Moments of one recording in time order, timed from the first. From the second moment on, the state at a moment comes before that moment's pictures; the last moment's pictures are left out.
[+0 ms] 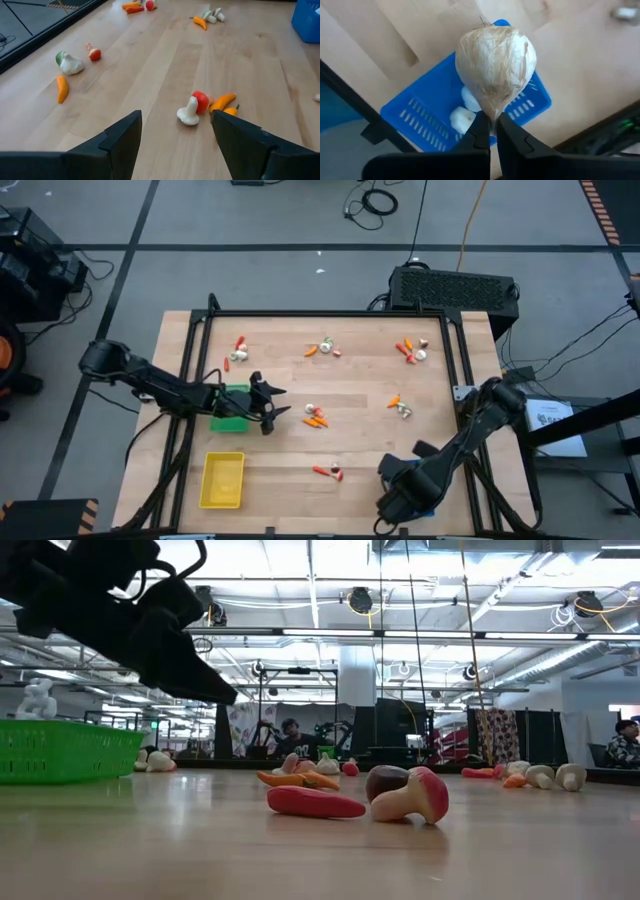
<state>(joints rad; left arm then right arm) -0.21 1.27 0.33 0.46 -0.43 -0.20 0.73 1.90 1.66 -1.46 -0.04 1.30</state>
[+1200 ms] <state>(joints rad) -0.25 0.81 0.33 0.23 -0.12 -0.18 0.85 1.90 1.62 -1.32 -0.09 1.61</state>
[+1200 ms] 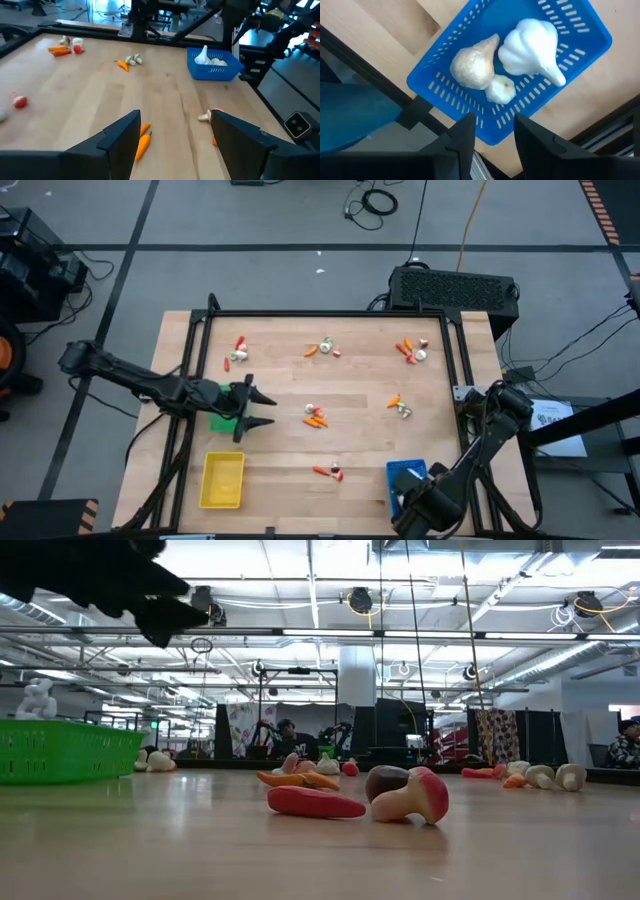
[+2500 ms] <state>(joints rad) -0.10 0.72 0.33 0.03 -0.29 -0.15 -0.14 1.90 1.62 -0.81 0.52 0.60</state>
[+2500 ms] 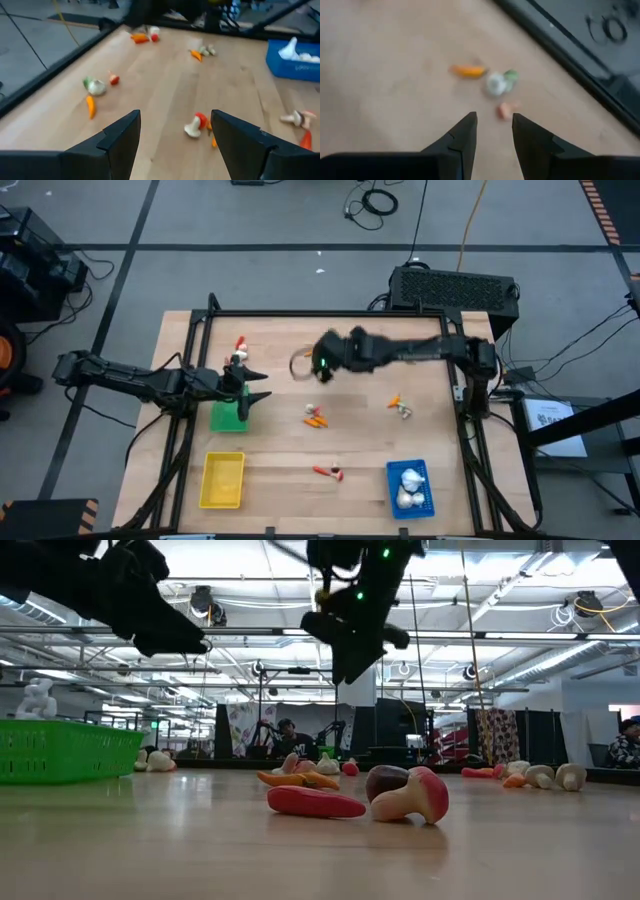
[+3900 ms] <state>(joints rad) -0.10 0.88 0.33 0.04 -0.26 -0.25 -0.26 2.20 1.62 -0.49 0.58 0.84</state>
